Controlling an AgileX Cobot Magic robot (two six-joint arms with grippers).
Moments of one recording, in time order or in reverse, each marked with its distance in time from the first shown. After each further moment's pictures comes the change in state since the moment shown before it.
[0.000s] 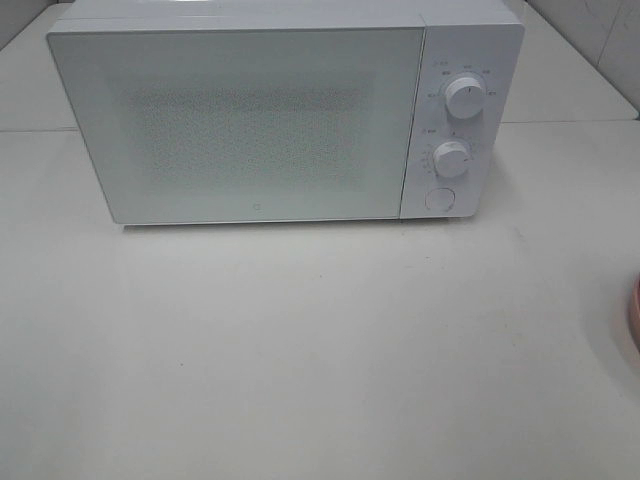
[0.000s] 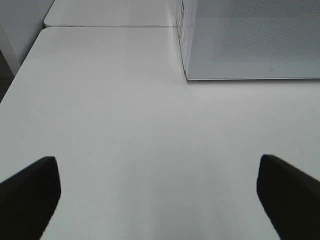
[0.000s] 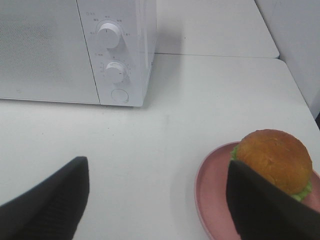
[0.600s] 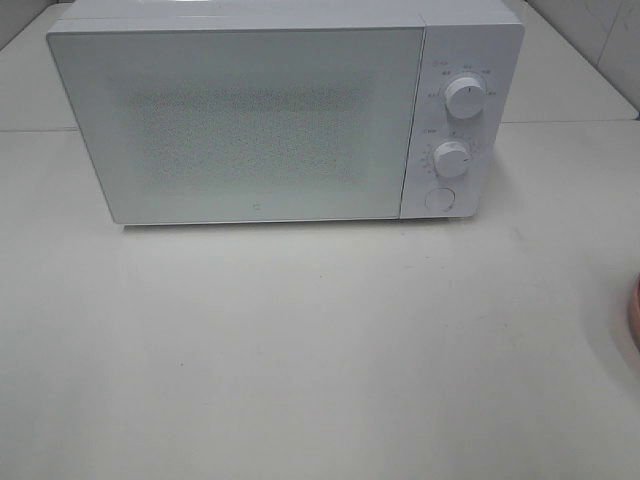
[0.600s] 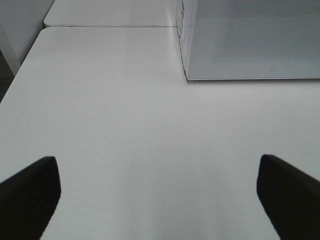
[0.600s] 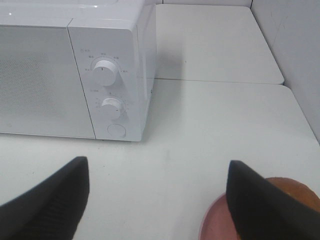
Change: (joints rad) left arm 0.000 0.000 0.000 0.000 0.000 0.000; right arm 0.000 0.279 0.000 -0.001 -0.310 -0.004
